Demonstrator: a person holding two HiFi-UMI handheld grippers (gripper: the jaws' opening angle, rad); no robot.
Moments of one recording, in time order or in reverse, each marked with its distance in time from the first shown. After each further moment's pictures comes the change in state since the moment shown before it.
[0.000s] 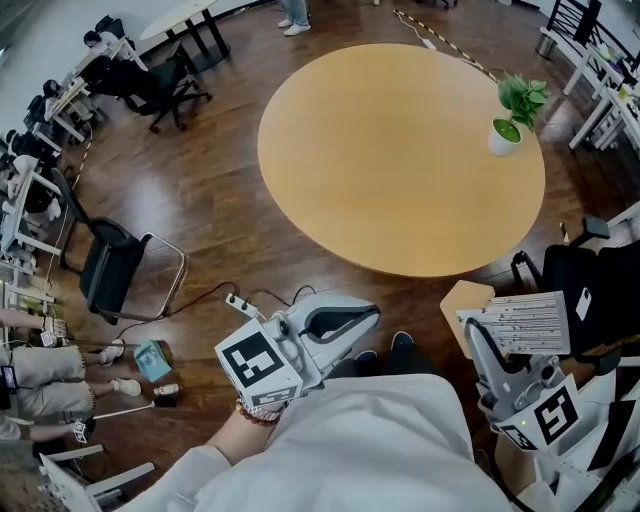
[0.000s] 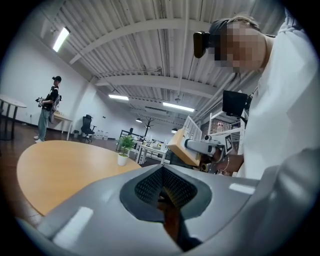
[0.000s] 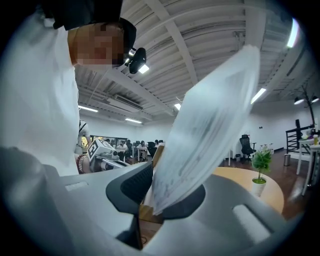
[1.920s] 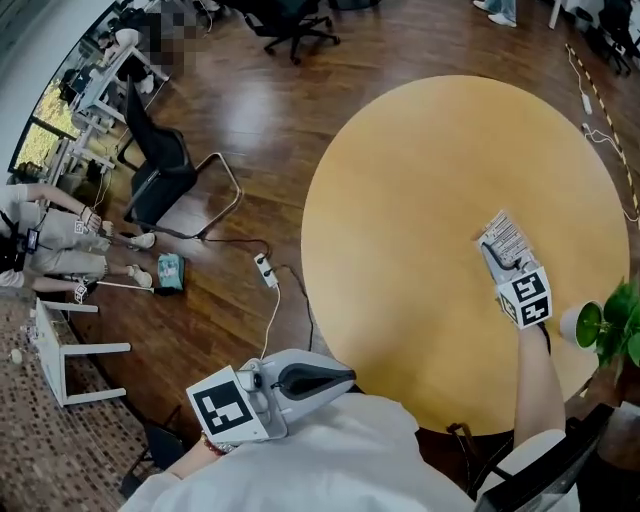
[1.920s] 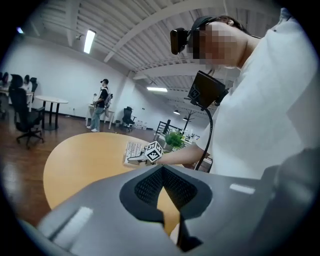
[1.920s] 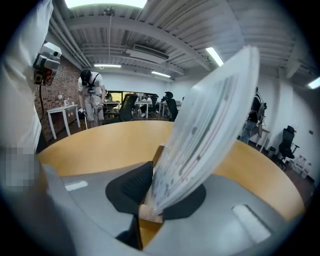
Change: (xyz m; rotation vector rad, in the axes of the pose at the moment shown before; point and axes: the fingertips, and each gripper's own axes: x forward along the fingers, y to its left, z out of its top) left arm 0.112 0.232 0.047 -0.185 0.063 0.469; right arm 0.392 -0.407 -0.302 -0.216 0.505 0.415
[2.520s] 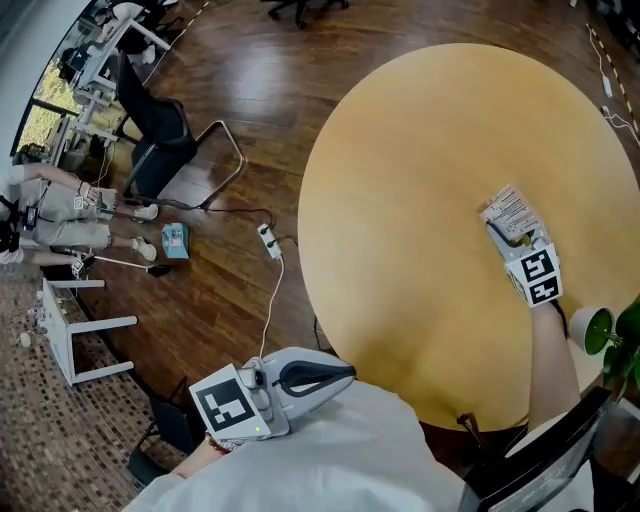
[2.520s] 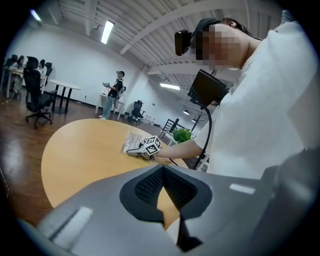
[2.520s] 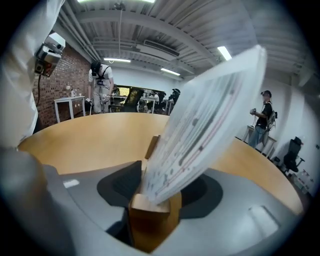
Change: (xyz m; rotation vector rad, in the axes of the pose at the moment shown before) left arm 0.013 0.035 -0.031 -0.161 0.063 0.052; right arm 0.056 -0.026 -0.012 -0.097 0.027 0.047
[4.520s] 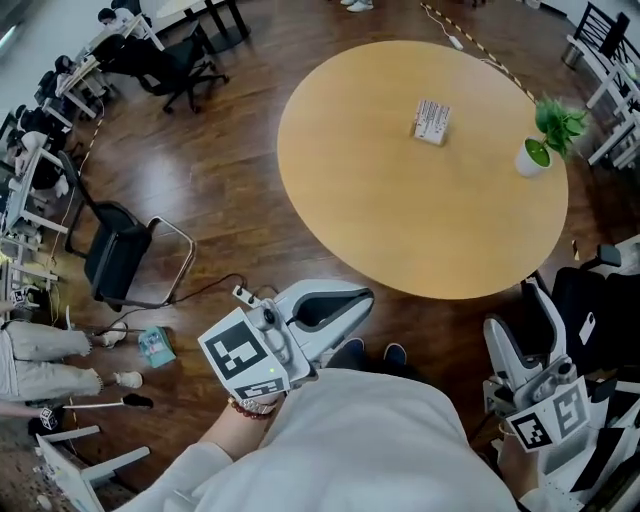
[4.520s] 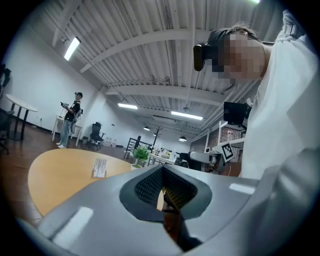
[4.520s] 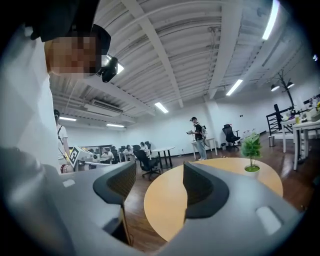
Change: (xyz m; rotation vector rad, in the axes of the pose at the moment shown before) left arm -0.215 -0.088 -0.034 0.291 -0.195 -0.452; right arm -0.345 0.444 0.262 0.557 -0.542 -0.603
